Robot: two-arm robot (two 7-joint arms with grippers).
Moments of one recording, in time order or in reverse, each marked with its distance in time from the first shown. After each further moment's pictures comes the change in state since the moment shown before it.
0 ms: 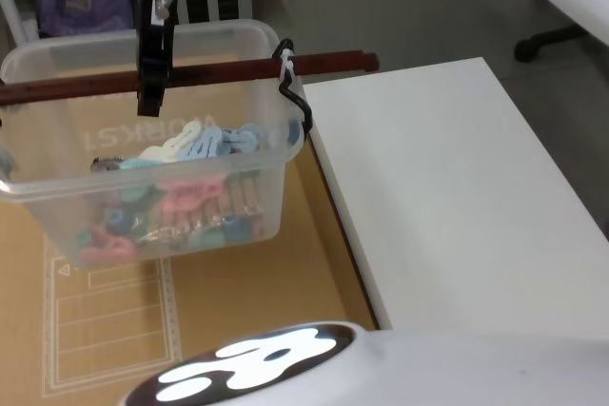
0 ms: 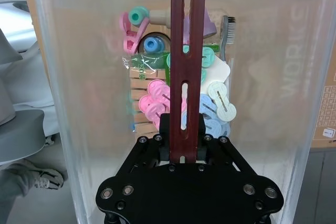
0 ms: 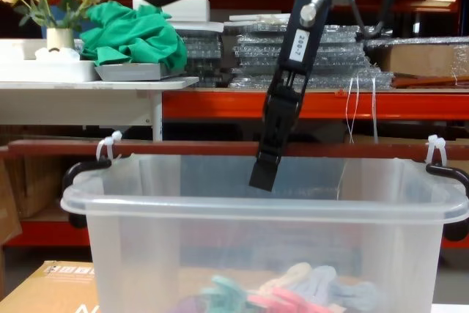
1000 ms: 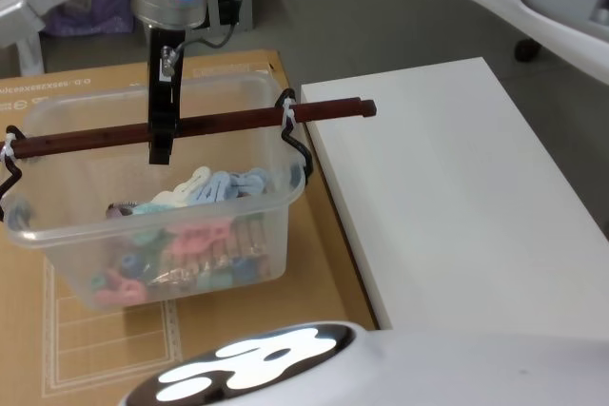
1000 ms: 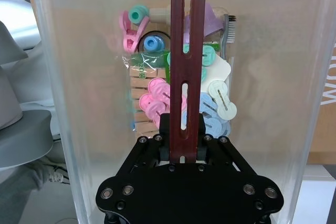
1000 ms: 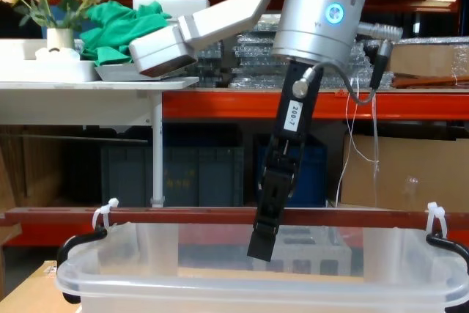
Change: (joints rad) left arm 0.000 0.000 0.000 0.000 0.000 0.000 0.000; right arm -0.044 -0.031 -0.091 0.061 0.021 -0.018 -0.053
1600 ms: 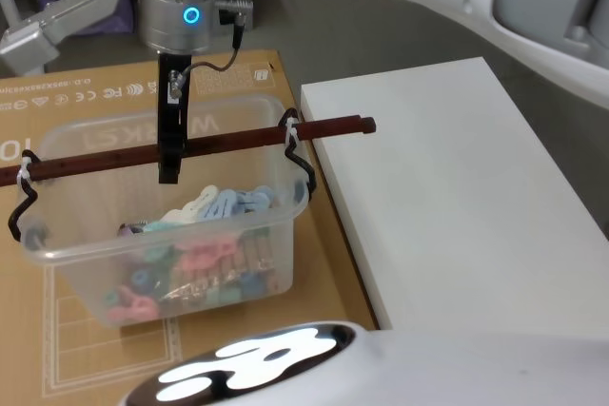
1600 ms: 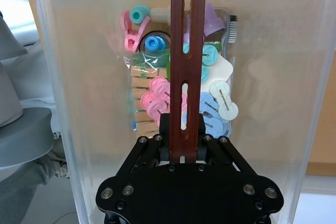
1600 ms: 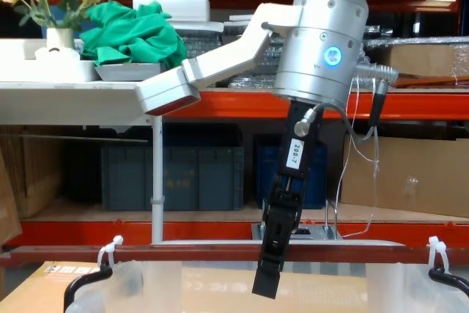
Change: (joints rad) left arm 0.000 0.000 0.000 0.000 0.000 0.000 0.000; right arm -0.025 -0.040 -0.046 0.099 0.024 -0.062 -0.017
